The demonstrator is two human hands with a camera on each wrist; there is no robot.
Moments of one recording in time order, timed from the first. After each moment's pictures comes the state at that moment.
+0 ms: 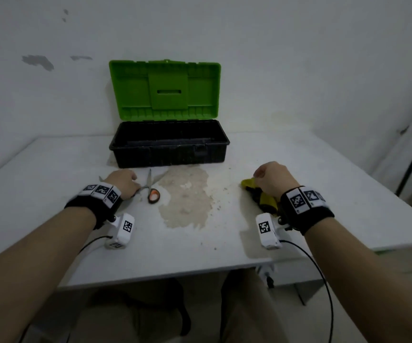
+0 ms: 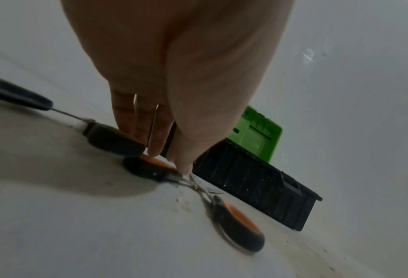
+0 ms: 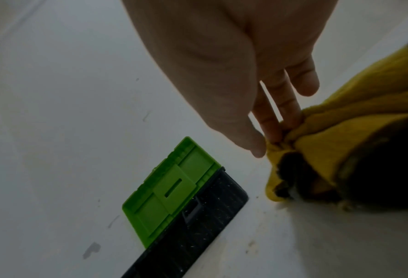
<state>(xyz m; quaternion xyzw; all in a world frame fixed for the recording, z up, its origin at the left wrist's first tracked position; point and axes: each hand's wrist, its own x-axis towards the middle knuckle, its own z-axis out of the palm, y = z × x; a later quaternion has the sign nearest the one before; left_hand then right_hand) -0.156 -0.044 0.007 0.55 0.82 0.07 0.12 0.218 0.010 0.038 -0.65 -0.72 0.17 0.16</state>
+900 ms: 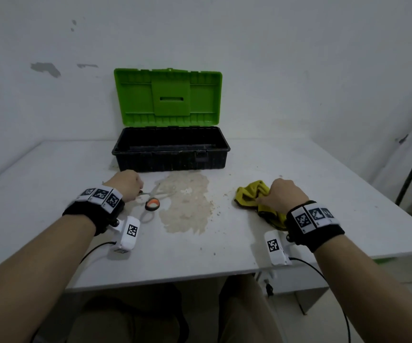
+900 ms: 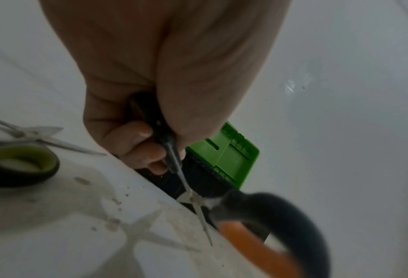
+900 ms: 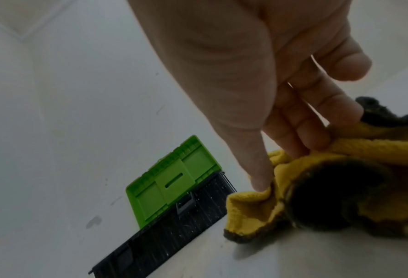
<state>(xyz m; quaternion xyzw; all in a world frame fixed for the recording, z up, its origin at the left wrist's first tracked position) -0.144 -0.059 0.025 0.56 0.80 0.14 0.17 0.234 -0.004 0.027 -0.70 -0.71 0.09 0.06</state>
